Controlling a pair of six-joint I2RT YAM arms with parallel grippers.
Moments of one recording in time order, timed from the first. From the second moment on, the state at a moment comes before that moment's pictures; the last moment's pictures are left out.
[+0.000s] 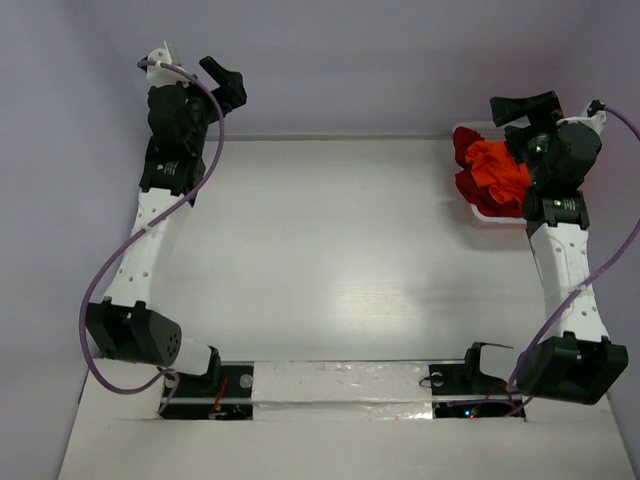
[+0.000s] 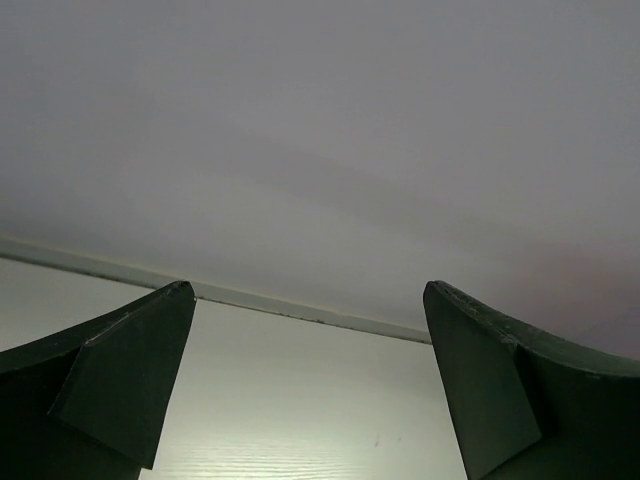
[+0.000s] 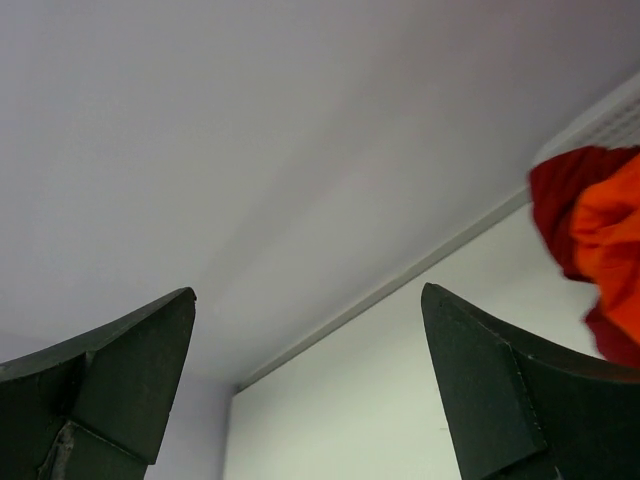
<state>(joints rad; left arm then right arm) -0.16 1.43 1.57 -0.04 -0.09 -0.46 -0.16 1.22 1.28 -0.02 -0.09 0.90</state>
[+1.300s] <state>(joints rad) -0.14 1.36 1.63 0.00 0.15 -0.42 -0.18 1.47 2.17 -0.26 -0.30 0.48</state>
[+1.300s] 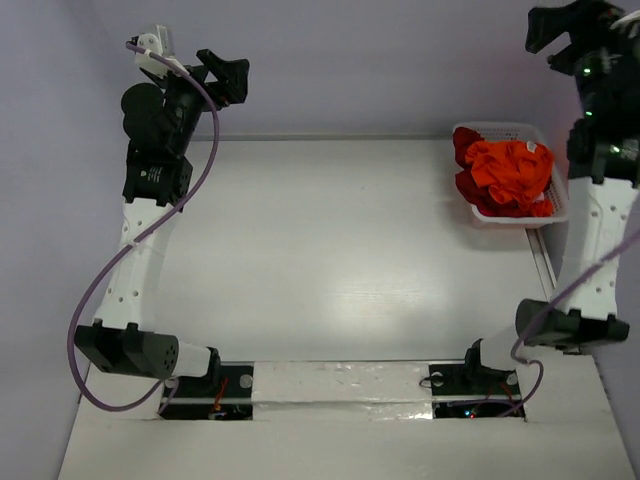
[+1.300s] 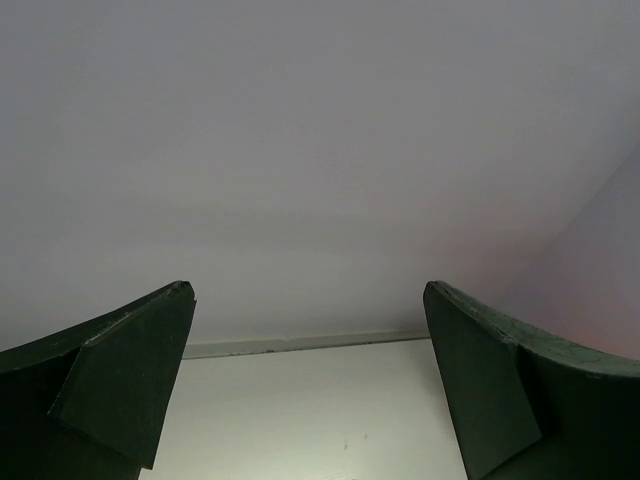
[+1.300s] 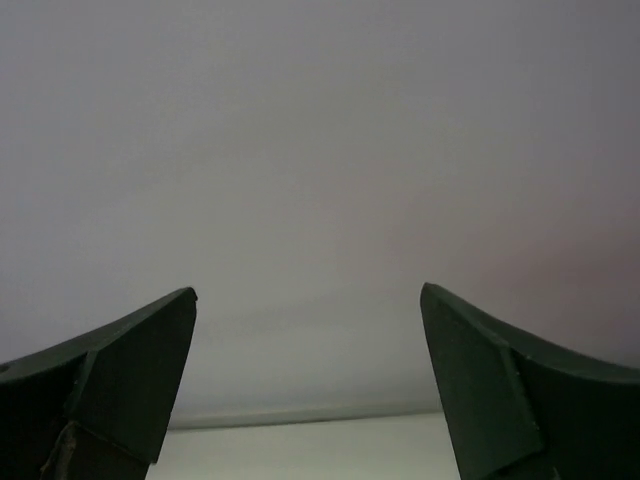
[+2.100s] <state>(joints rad) -0.16 1.63 1.92 -0.24 0.00 -0.42 -0.25 1.95 2.30 -0.87 0.21 0.49</state>
